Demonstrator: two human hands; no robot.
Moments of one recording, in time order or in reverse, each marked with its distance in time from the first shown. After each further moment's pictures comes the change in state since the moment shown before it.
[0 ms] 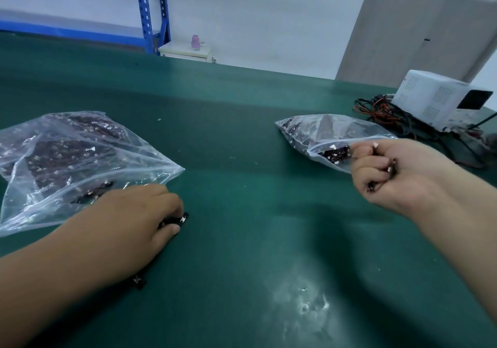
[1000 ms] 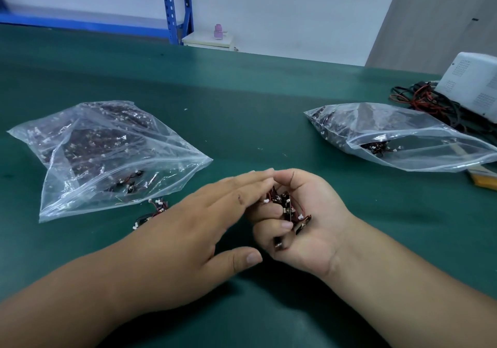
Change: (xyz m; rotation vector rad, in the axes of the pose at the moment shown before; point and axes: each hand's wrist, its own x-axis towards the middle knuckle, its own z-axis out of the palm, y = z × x) left_hand -0.011 0.045 -0.008 -0.386 0.141 0.316; right_hand 0.028 0.133 0.063 0.110 -0.506 0.454
